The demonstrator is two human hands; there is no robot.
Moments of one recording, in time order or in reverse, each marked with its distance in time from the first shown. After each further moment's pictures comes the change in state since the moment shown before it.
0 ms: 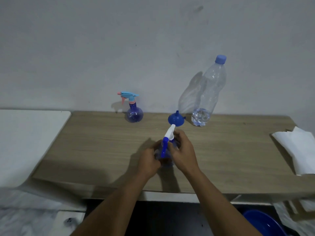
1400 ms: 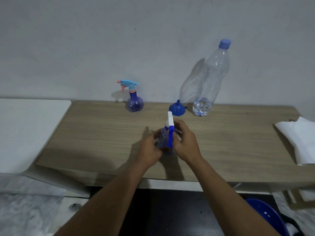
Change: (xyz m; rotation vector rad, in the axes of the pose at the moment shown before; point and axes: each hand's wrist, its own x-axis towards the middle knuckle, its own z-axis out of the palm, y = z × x) left_hand -0.017 0.020 -0.003 -0.021 -0.029 0.023; right_hand -0.002 0.008 -0.011 -0.082 -0.089 -0.104
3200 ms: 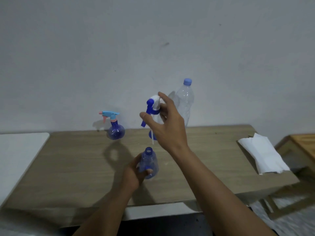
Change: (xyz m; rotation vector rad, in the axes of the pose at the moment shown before) left_hand 0.001 0.004 0.004 -0.042 -0.013 0.036; right_hand 0.035 -0.161 -0.046 -0.023 0.243 -0.155
